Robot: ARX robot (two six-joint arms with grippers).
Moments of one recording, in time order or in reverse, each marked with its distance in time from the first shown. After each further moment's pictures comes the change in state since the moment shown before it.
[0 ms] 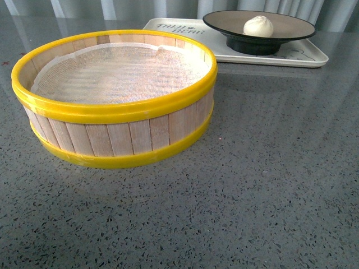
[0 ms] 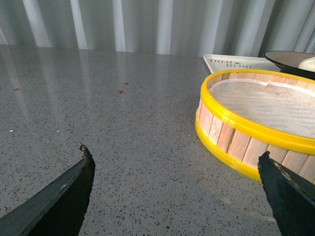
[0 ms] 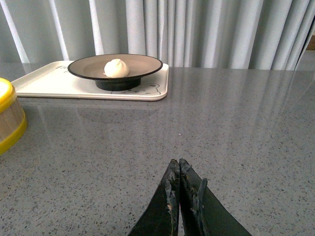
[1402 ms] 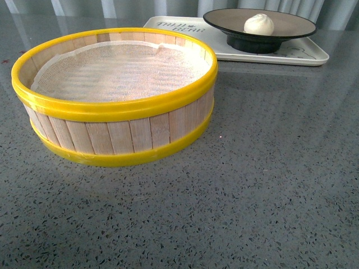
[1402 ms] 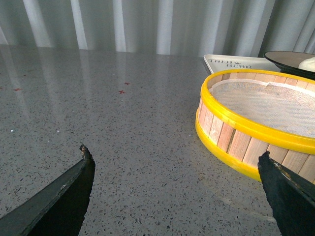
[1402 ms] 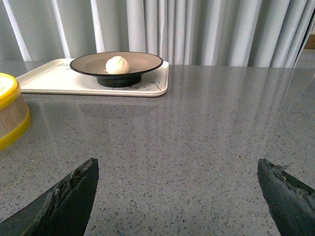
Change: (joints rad) left arm 0.000 0.000 0.000 0.000 0.000 0.000; right arm 0.000 -0.183 0.001 -0.190 0.000 -0.001
